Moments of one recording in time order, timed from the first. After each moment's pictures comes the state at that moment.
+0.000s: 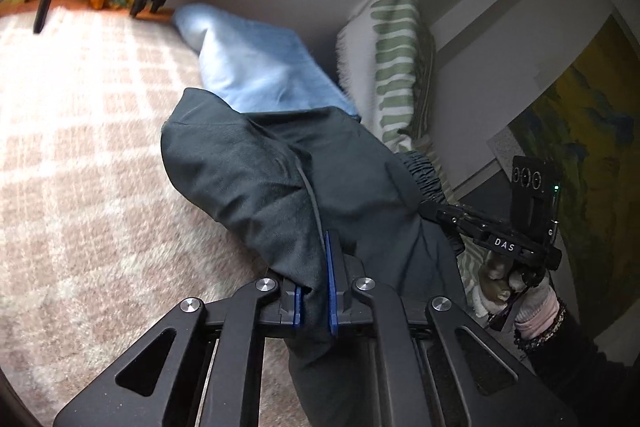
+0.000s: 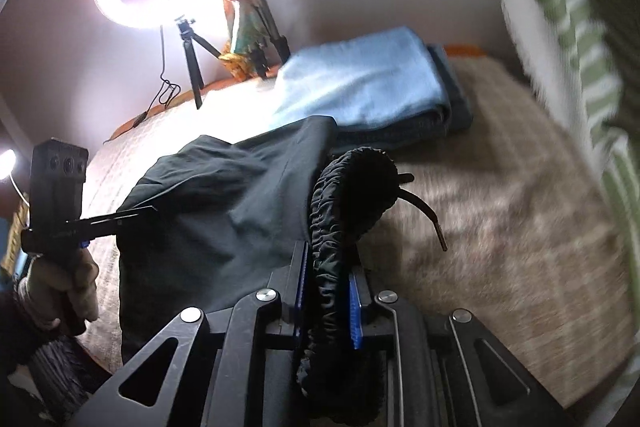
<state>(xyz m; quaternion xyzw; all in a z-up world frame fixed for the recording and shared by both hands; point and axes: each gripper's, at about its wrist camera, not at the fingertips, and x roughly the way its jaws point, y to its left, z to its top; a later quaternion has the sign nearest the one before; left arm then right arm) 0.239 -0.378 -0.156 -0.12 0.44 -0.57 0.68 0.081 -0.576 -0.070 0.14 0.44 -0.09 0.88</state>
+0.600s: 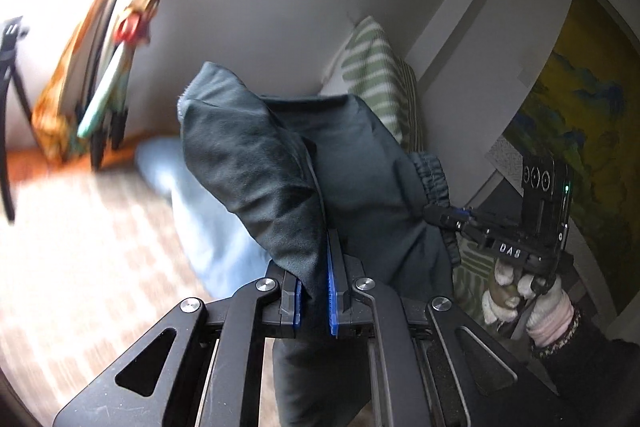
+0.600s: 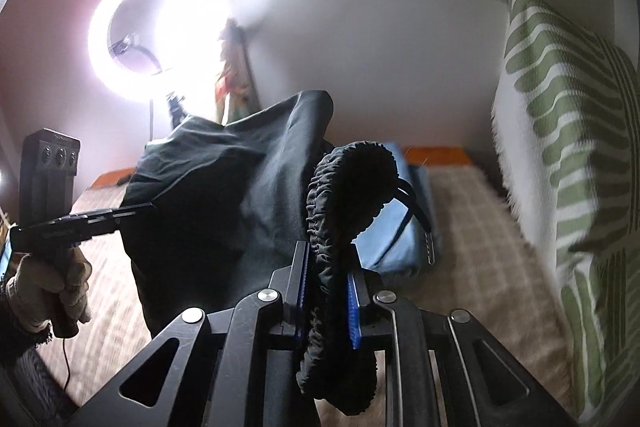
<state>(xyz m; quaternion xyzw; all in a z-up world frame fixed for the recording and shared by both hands) 0.317 -0.439 -0.061 -0.08 0.34 -0.59 0.73 0.156 -0.622 0.006 0.10 0.36 -0.14 0.92</state>
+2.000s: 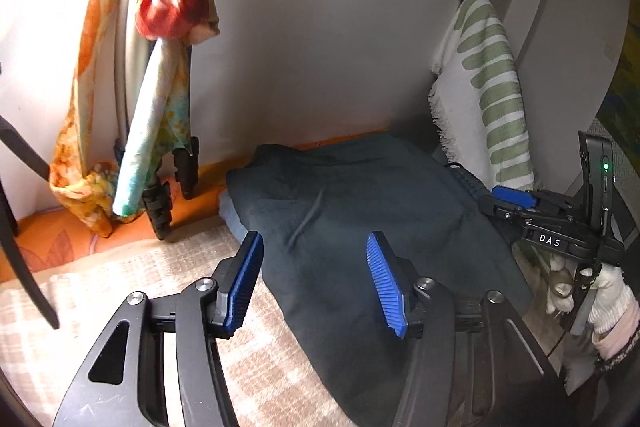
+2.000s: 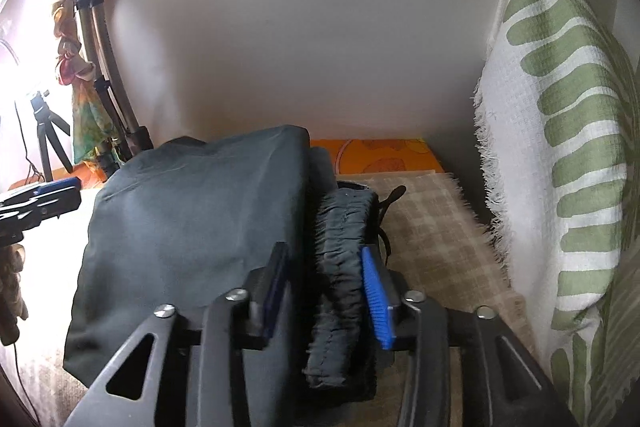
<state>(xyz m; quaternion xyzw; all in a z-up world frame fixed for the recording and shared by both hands) 0.420 -0.506 -0.105 0.01 0.35 -0.48 0.80 0.273 -0.724 -0.067 0.07 0.42 -0.24 0.87</state>
